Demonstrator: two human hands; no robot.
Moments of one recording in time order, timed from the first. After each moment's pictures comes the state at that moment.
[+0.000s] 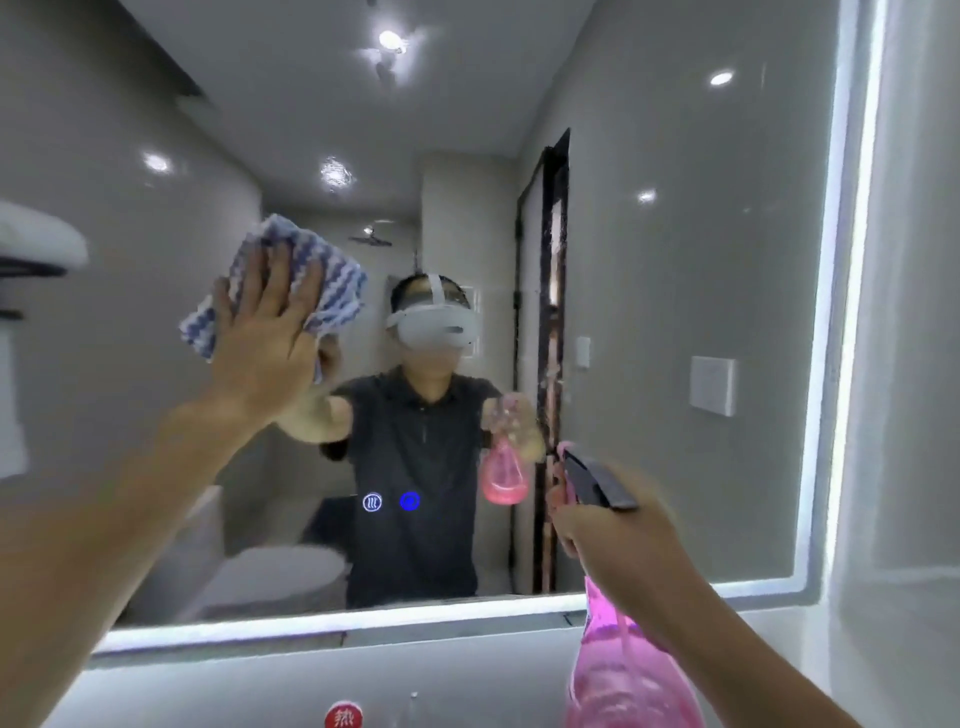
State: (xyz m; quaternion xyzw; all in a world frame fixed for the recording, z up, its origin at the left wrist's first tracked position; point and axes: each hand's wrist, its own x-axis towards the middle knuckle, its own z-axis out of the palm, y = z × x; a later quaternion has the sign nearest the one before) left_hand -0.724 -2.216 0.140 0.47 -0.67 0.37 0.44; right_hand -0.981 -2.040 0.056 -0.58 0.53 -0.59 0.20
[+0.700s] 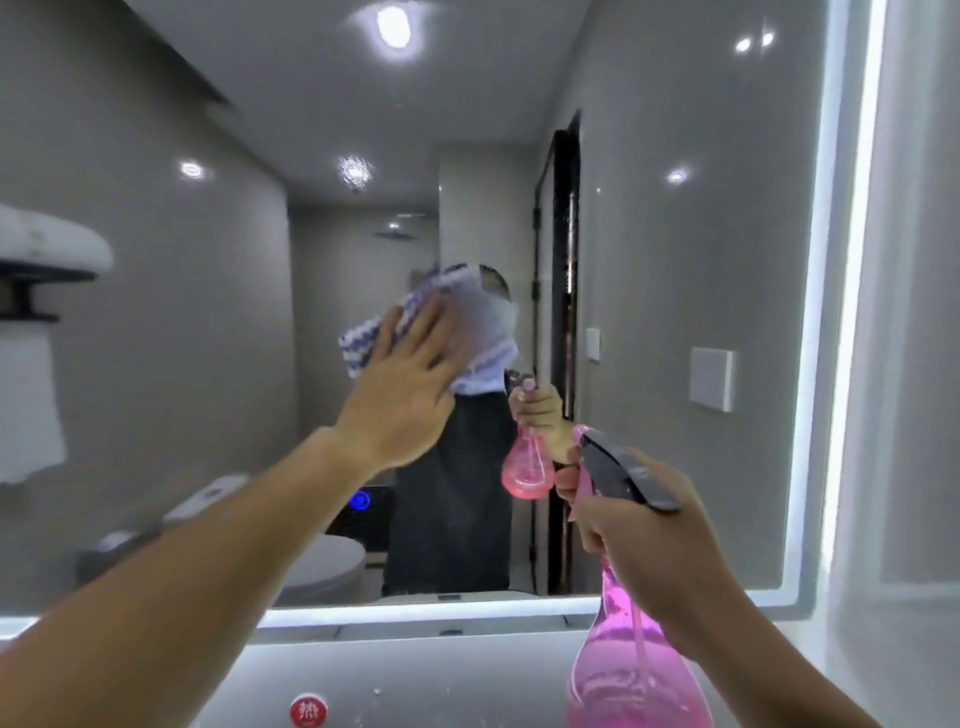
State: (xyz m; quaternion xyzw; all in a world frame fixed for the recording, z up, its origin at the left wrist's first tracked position) left_hand -0.869 -2.207 0.108 0.34 -0.75 0.46 0.34; right_hand -1.057 -2.037 0.063 -0.60 0.50 -0.58 0.22
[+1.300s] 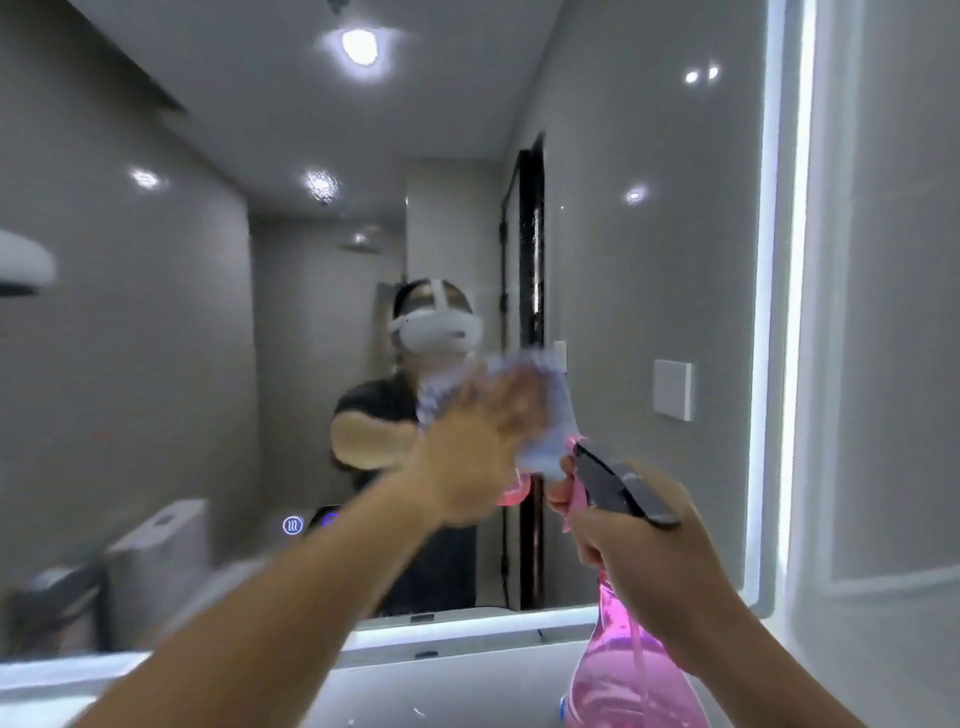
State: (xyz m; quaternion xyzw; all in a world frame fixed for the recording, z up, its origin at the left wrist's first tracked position) left_hand -0.940 -2.191 0.082 0.25 -0.82 0.41 0.31; right_hand -1.058 -2.018 0.070 -0.60 0.48 -0.61 0.20
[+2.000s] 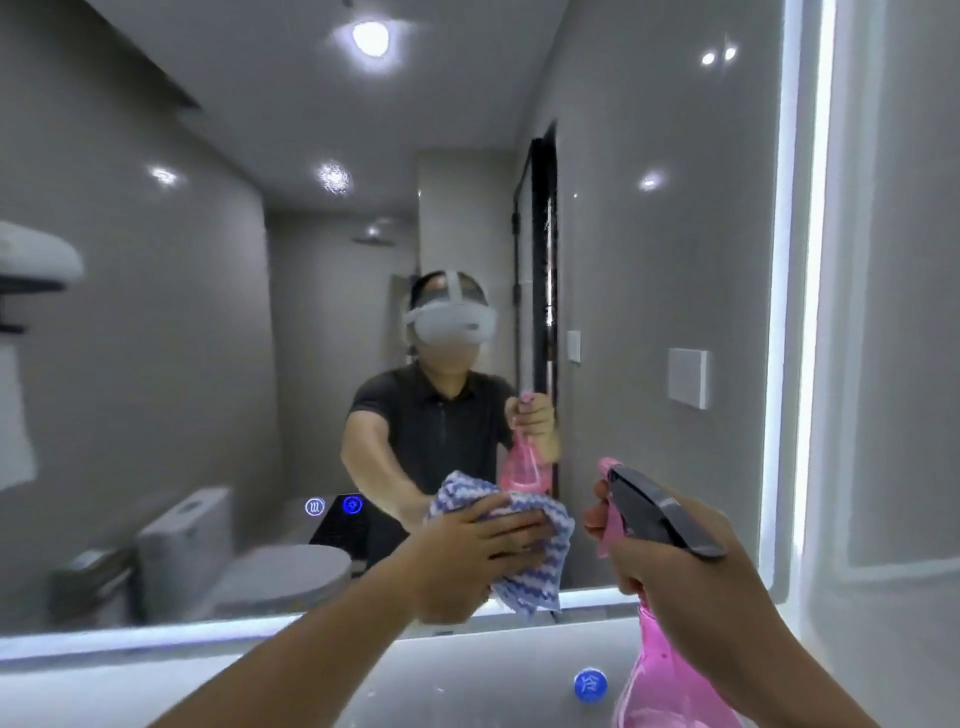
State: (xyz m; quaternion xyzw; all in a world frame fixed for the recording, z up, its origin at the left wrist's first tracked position) left_hand -0.900 -2.181 -0.006 0.18 -0.83 0.53 0.02; right_hand -1.063 -1.998 0.055 -0.57 0.50 -0.62 0.20
